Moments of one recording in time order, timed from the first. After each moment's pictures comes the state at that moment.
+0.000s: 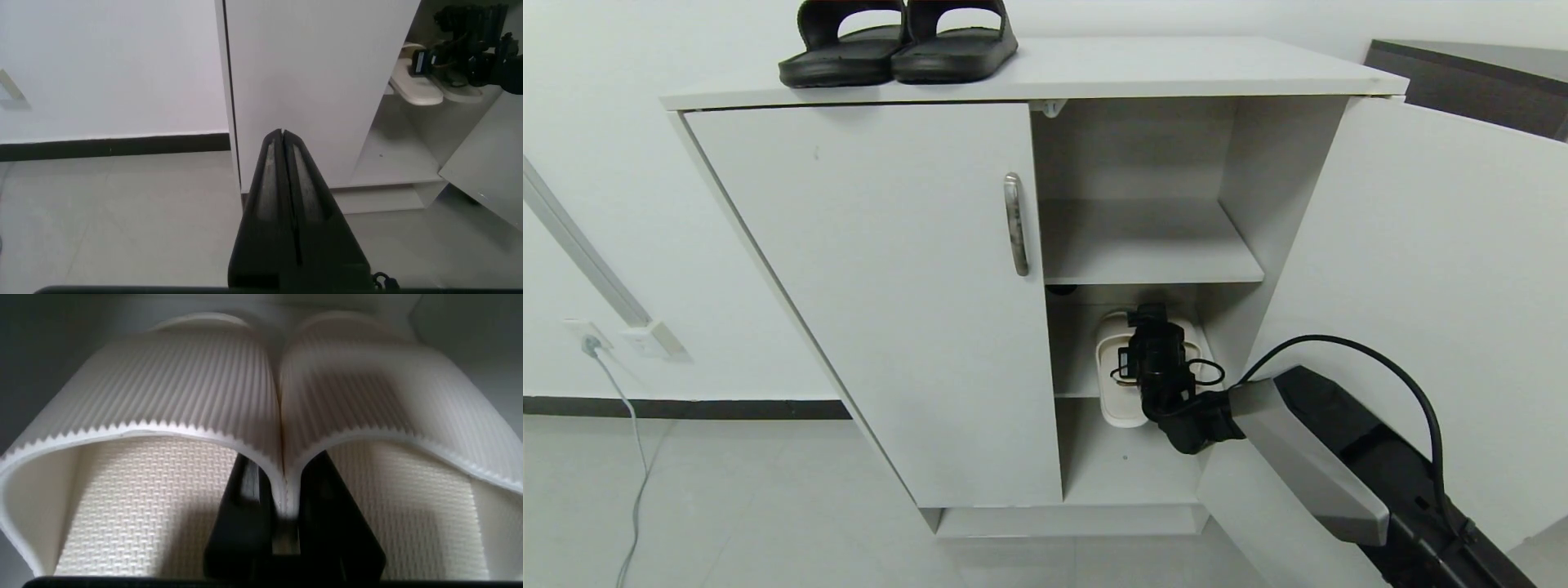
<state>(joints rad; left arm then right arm) 0.00 0.00 0.00 0.00 -0.02 0.01 0.54 2.78 -1.98 -0.67 -0.56 0.05</state>
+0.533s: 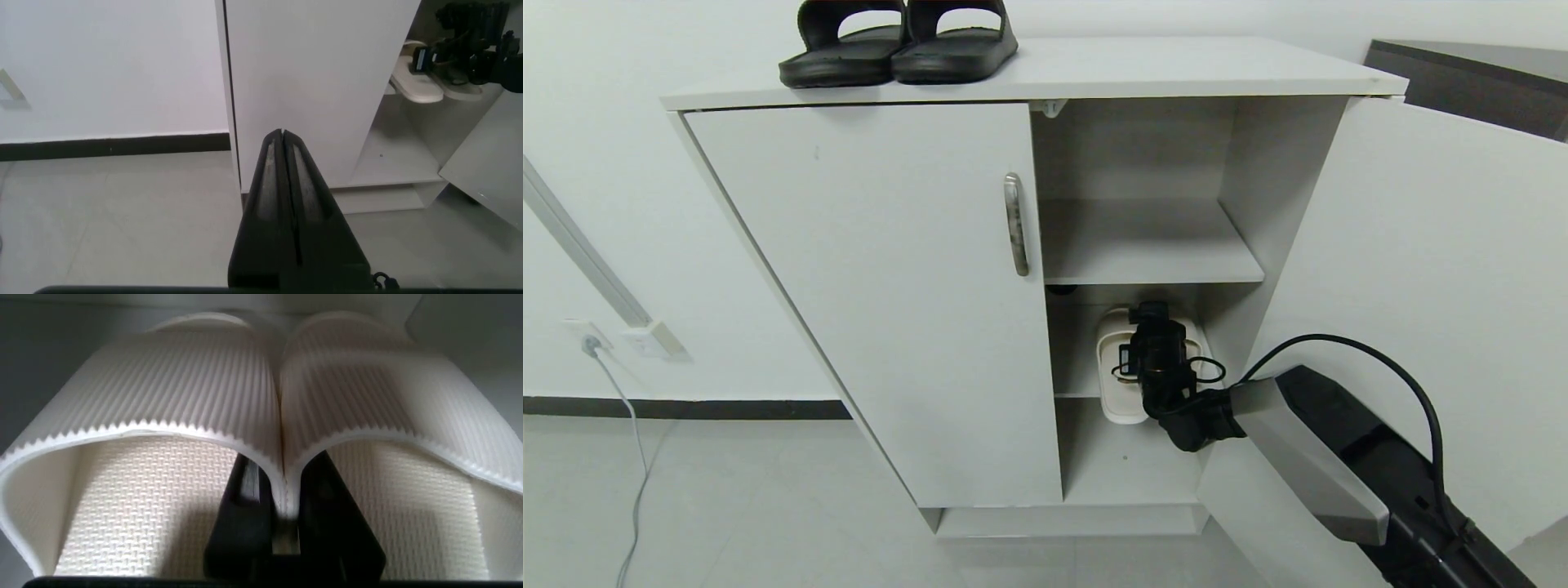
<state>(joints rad) 0.00 0.00 0.00 0.00 -0.02 0.01 0.53 2.79 -2.00 -0.67 -0.56 0.05</state>
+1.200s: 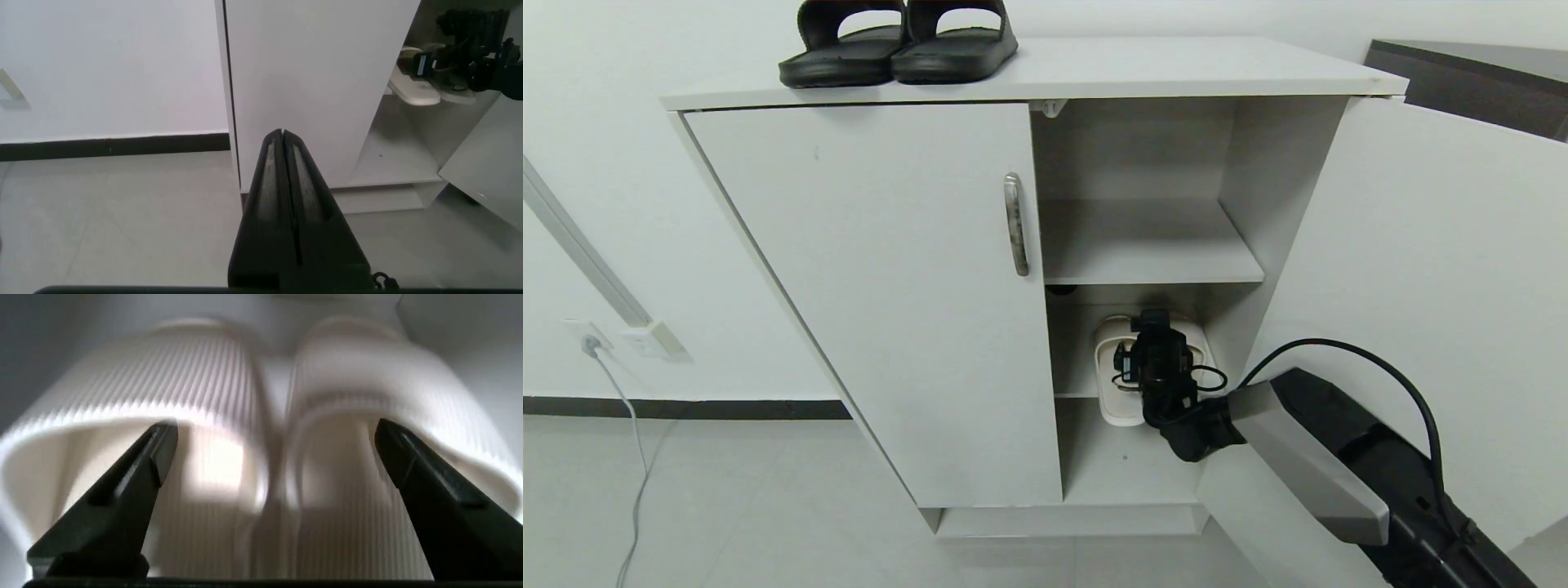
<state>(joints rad) 0.00 0.00 0.00 0.00 -0.02 0.01 0.54 2.78 -1.91 -0.74 -0.60 0.05</state>
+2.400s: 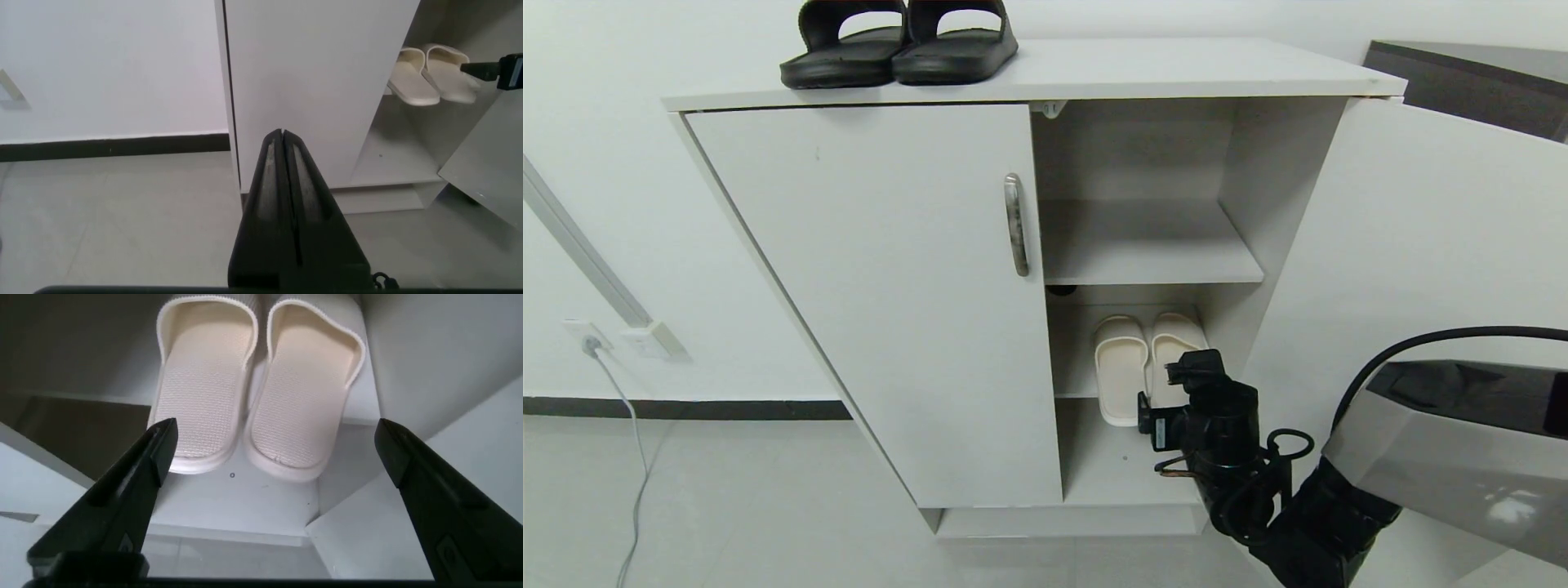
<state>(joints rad) 0.00 0.00 0.00 0.00 -0.02 0.01 0.71 2.25 -0.83 -1.23 -0.64 0.10</state>
